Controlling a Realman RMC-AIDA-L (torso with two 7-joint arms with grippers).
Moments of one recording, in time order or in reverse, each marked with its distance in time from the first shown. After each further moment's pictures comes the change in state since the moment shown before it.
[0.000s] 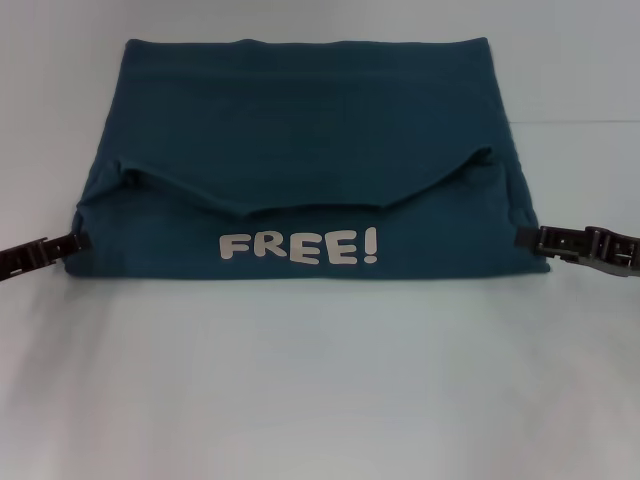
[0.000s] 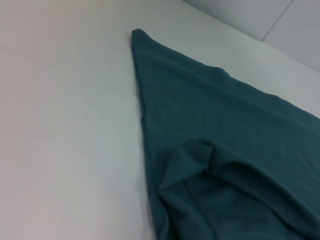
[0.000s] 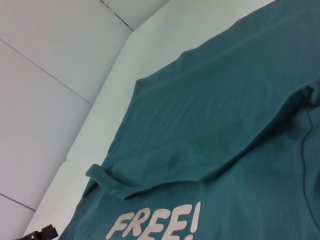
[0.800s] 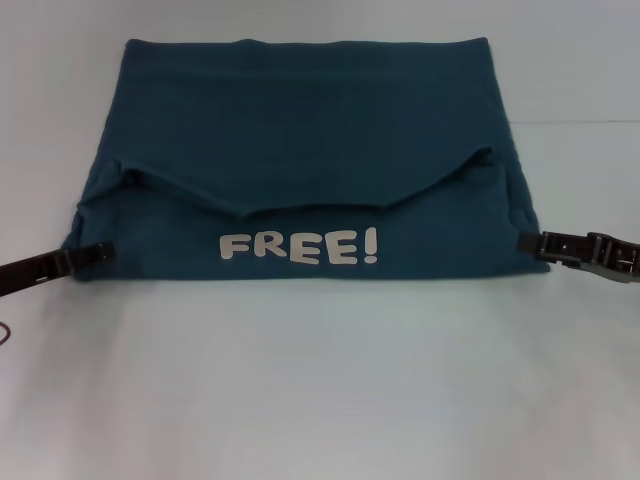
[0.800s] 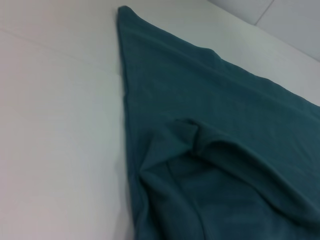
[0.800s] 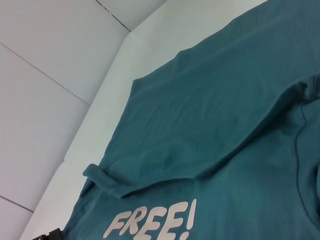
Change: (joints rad) left arm -0.023 -0.006 0.026 -0.050 0.002 -0.024 0.007; right arm -0.007 0.000 0.008 0.017 0.001 0.004 -0.015
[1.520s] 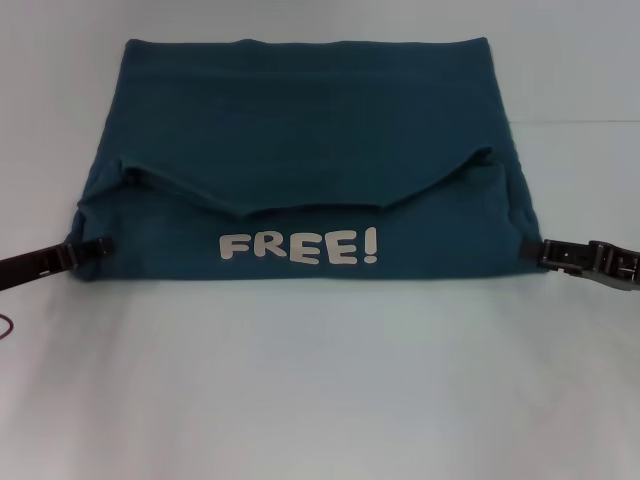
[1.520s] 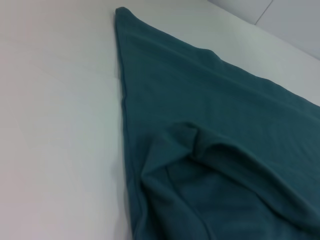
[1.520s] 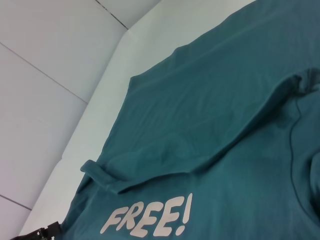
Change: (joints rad) left arm -0.008 0.000 0.025 0.008 0.000 -0.021 -0.020; right arm -0.010 0.000 -0.001 0.009 0.000 0.001 -0.011
